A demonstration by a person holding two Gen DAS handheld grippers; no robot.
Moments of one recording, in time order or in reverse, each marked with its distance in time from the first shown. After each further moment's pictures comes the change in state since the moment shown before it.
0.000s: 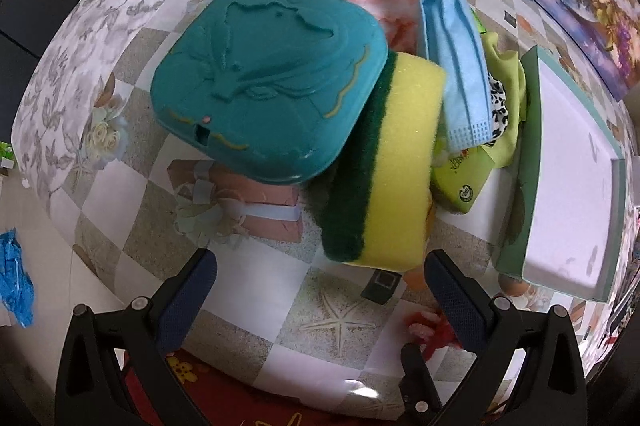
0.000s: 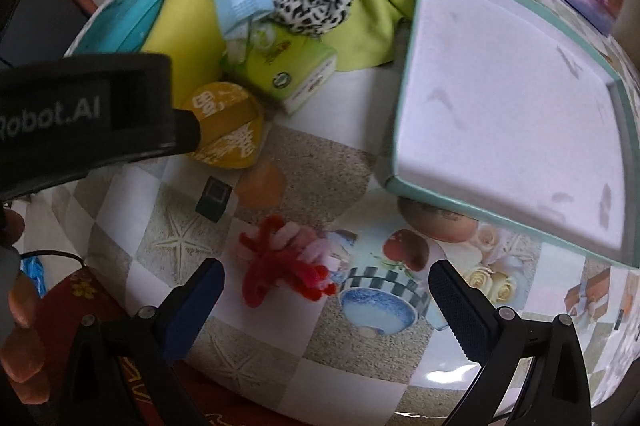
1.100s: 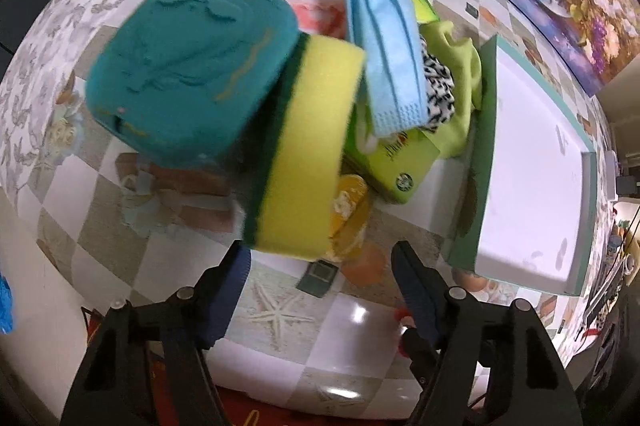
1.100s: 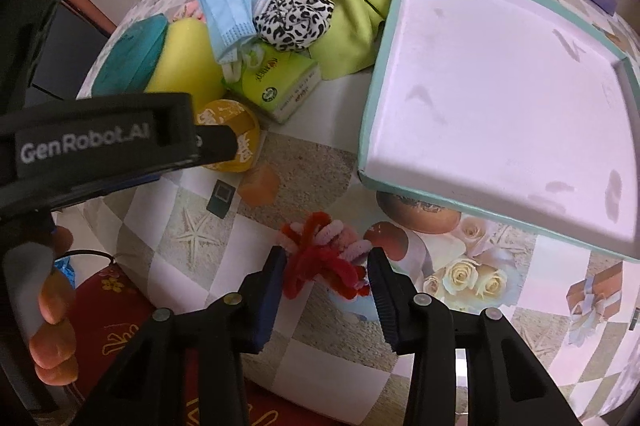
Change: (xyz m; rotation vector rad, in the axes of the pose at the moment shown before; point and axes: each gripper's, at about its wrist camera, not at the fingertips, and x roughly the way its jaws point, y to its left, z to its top) left arm 0.002 -0.025 -0.007 0.015 0.018 -0.110; right arm -0.022 -0.056 -0.002 0.036 0.003 0.124
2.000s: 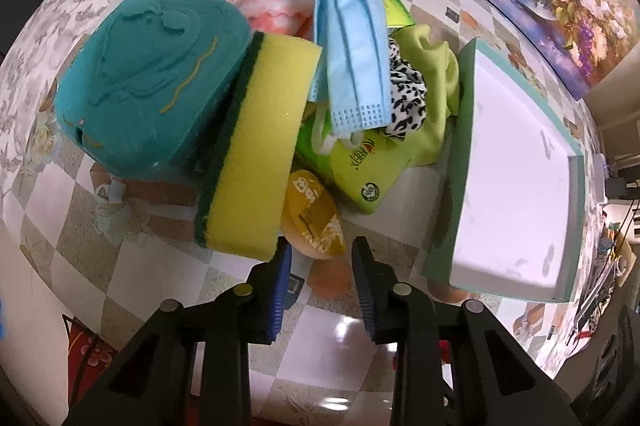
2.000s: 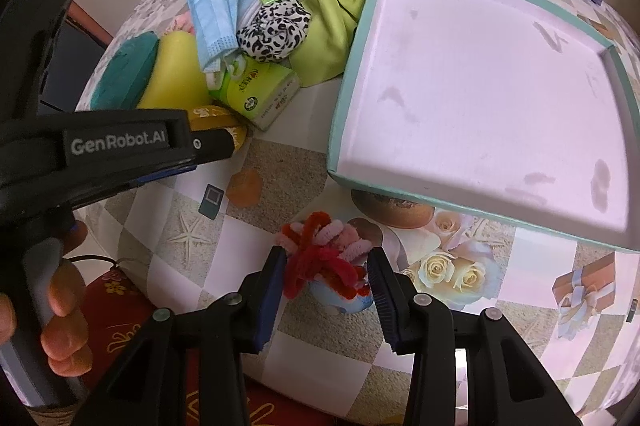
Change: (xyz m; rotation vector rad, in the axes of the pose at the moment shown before) left arm 0.006 -0.019 0.003 0.000 -0.034 -0.044; right arm -0.022 -0.031 -0.003 0.037 -0.012 0.009
